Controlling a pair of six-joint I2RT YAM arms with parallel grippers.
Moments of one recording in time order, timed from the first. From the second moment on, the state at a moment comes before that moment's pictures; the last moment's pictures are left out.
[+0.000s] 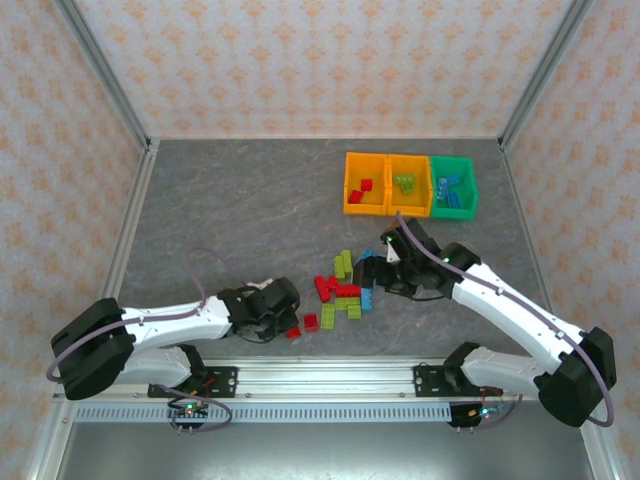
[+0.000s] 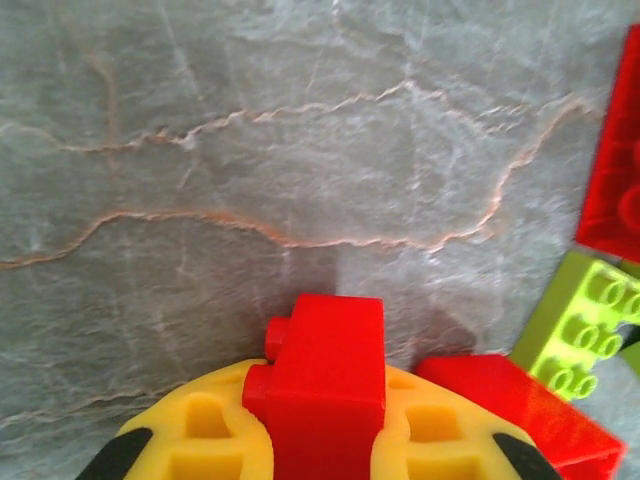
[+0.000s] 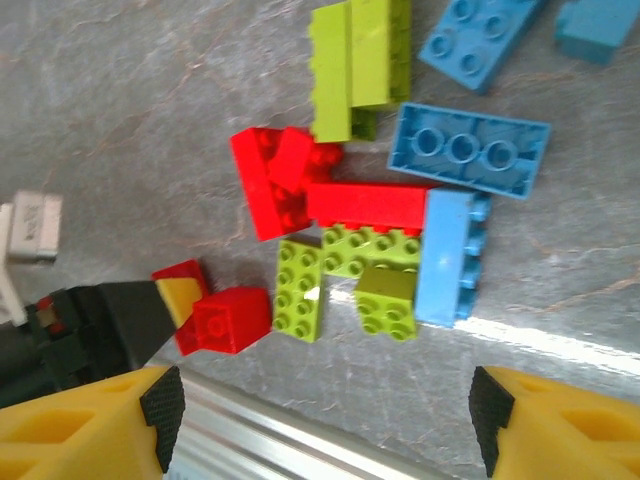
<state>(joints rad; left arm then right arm) -0.94 1.24 0.53 -0.43 -0.03 -1.40 0.67 1.09 0.89 -0.82 -0.28 0.76</state>
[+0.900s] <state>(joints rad) -0.72 2.37 2.29 -0.62 -0.40 -0.61 0.69 0.80 0.90 -0.84 0.19 0.88</state>
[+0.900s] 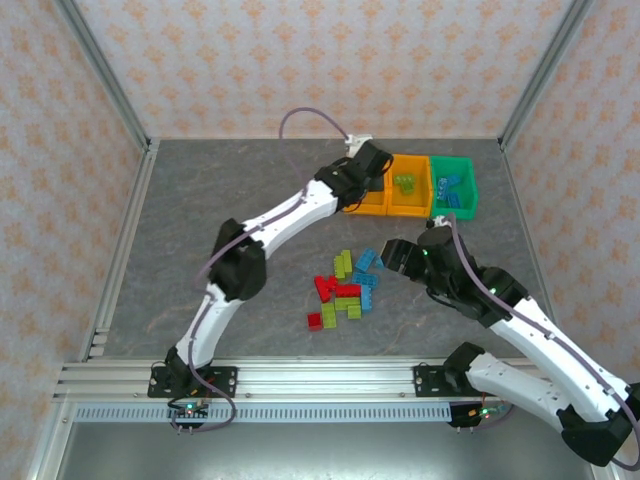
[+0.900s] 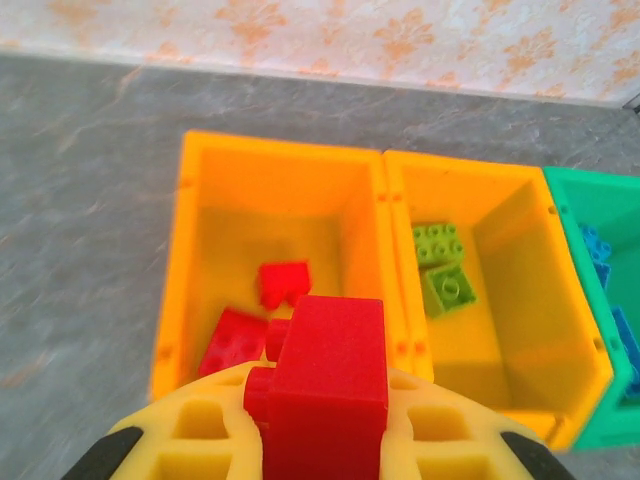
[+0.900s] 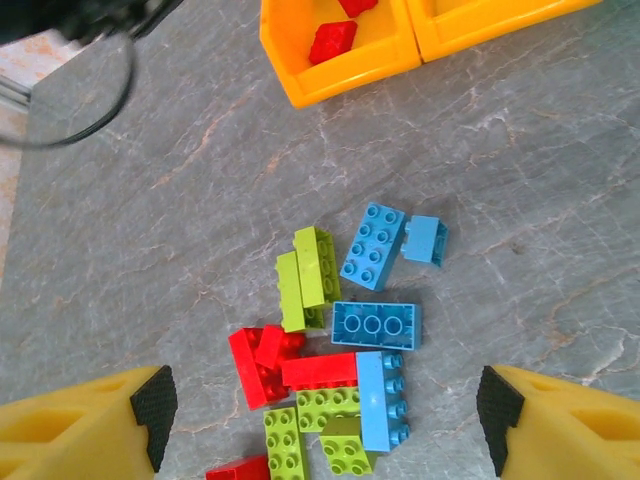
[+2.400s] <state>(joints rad) -0.92 0.73 0.88 -0.79 -0.52 -0.09 0.74 1.74 1.23 -0.75 0.02 0.68</state>
